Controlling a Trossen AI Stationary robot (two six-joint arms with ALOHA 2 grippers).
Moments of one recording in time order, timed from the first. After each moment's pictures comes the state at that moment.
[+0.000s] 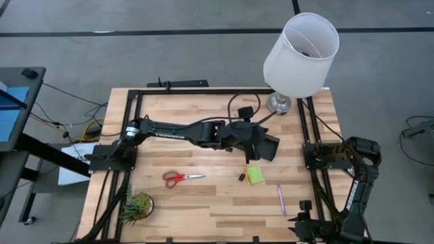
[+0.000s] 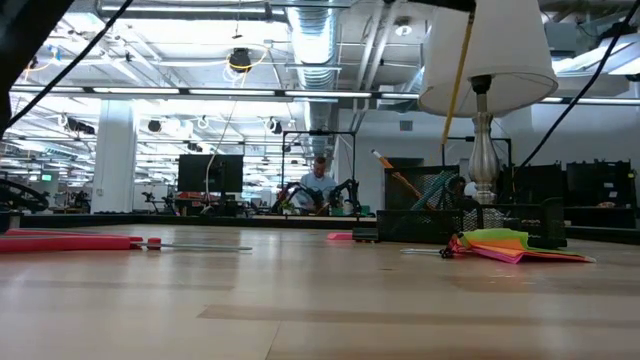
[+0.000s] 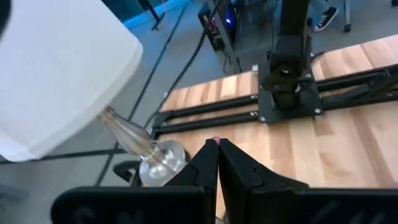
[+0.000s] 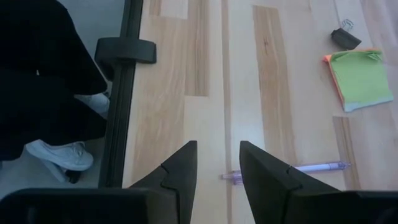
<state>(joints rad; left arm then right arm) -0.09 2.11 2.09 -0.34 -0.45 0.30 1.33 1.81 1.29 -0.99 0.63 1.20</state>
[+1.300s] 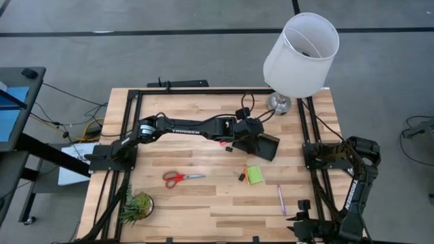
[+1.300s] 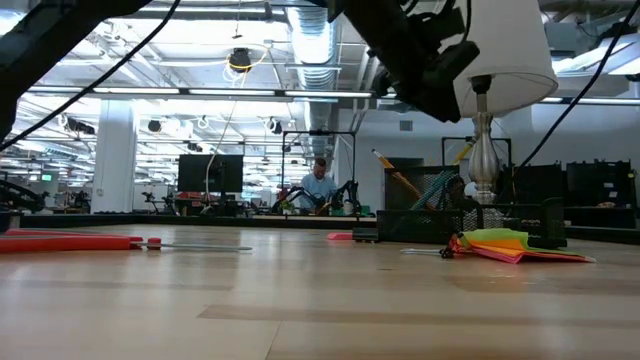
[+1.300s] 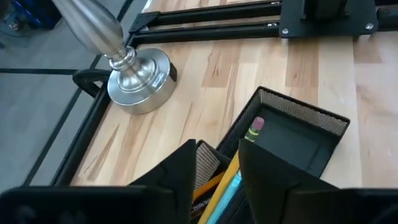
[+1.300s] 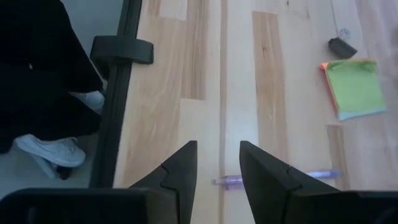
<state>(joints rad) 0.02 2.27 2.08 -0.48 -0.38 0.07 1.31 1.80 1.29 -0.99 0.63 1.15</state>
